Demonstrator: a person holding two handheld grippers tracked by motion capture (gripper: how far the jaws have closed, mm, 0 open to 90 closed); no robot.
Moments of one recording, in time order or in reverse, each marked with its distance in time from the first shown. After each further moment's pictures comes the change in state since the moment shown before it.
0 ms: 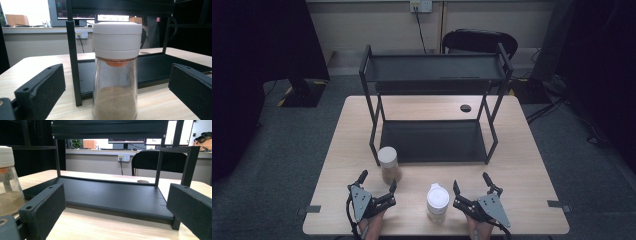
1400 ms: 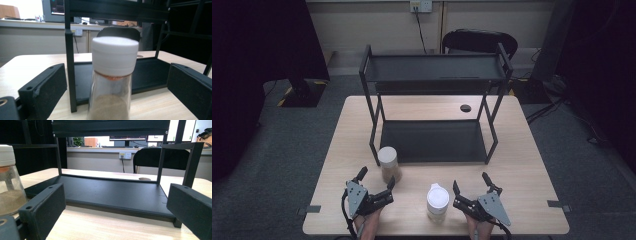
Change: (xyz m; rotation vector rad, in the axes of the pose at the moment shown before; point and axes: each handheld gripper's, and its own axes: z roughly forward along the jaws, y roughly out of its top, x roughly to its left) left arm 0.012 0.027 0.000 0.011 -0.052 -0.060; right arm -0.002 0.003 0.001 0.019 0.010 0.012
